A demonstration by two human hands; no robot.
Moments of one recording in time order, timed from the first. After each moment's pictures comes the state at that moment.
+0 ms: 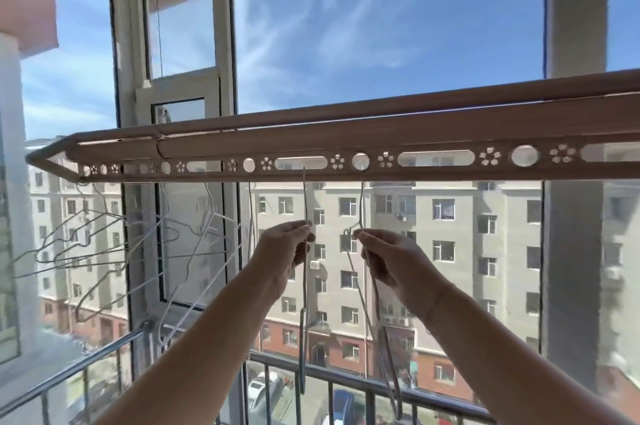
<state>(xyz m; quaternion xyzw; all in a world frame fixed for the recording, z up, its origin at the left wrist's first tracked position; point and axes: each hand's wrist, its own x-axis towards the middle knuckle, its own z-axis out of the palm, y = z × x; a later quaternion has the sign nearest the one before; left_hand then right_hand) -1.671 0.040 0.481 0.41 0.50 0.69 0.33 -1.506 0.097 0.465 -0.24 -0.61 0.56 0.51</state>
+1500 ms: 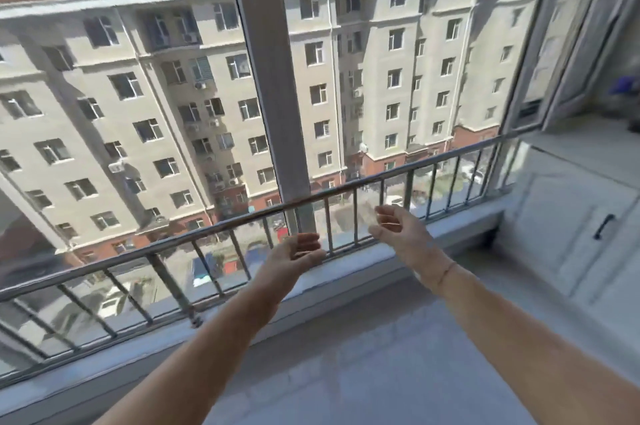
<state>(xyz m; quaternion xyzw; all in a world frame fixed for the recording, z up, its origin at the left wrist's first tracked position) -1.300 0.033 0.215 0.65 0.43 0.30 0.54 -1.080 0.000 0.197 -0.59 -0.48 0.35 0.55</state>
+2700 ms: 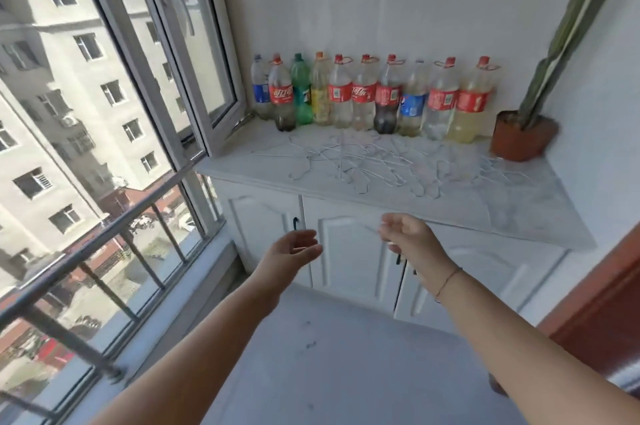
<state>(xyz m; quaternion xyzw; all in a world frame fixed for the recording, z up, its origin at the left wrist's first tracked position) -0.533 -0.037 0.161 0.75 0.15 0.02 0.65 -0.431 -0.240 0.151 -0.73 -0.07 0.12 0.67</state>
